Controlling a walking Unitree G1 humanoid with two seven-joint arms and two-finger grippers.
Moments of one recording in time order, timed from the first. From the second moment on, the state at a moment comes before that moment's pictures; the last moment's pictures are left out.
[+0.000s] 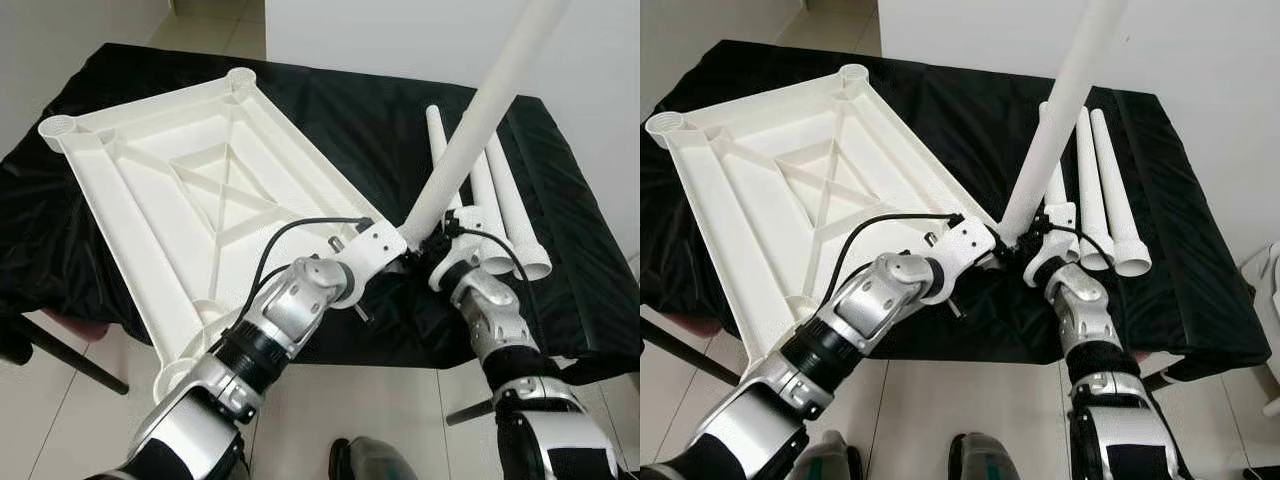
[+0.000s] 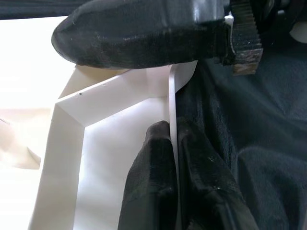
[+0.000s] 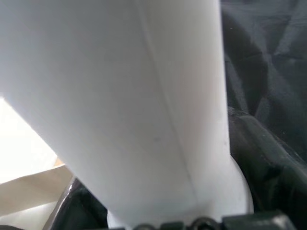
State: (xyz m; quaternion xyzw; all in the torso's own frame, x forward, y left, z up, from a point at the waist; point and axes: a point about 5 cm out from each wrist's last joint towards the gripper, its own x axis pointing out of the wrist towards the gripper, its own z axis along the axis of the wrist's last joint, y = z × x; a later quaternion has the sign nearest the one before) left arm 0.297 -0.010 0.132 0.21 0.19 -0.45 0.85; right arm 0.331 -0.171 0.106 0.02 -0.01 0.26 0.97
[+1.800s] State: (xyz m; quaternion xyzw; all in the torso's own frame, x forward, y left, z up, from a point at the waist) left arm 0.274 0.050 0.135 0.21 0.18 -0.46 0.84; right arm 0.299 -0.116 0.117 0.05 0.01 0.17 0.98
